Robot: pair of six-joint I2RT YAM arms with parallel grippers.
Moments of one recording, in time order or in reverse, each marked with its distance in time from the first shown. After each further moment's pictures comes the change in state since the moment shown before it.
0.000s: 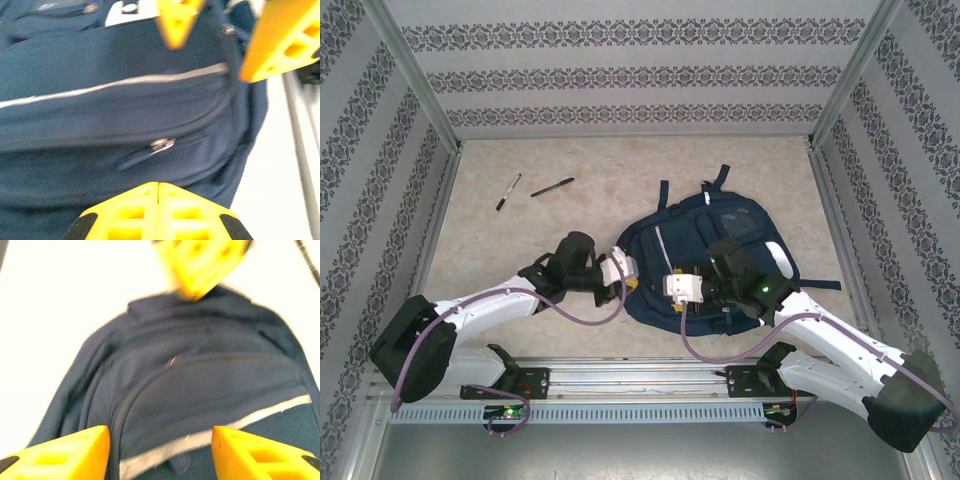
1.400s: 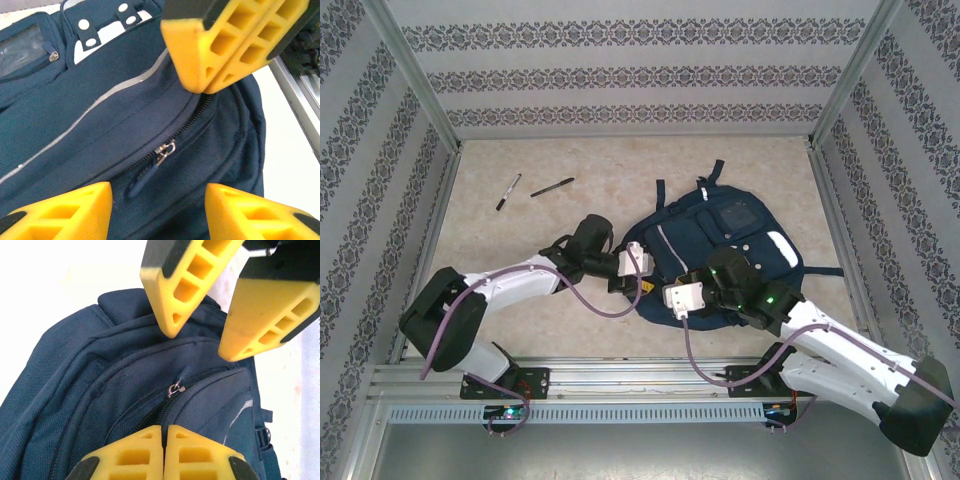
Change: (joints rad) left arm 0.032 0.219 0.204 -0.026 0.144 0.262; right arm 0.067 -0.090 -0.036 -0.001 0.214 -0.240
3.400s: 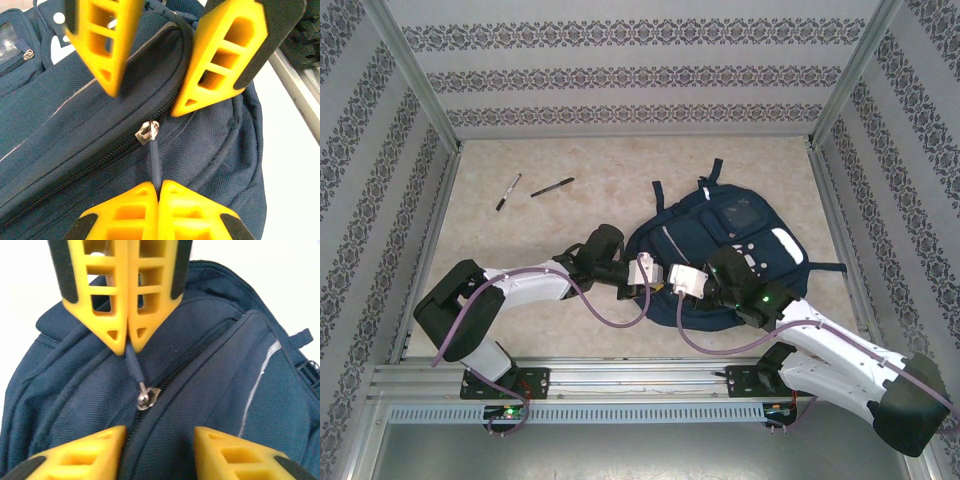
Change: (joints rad) left arm -0.074 0.071 -0.041 0.142 -0.047 -0.013; right arm -0.060 0.045 -0.063 0.089 0.066 0.422
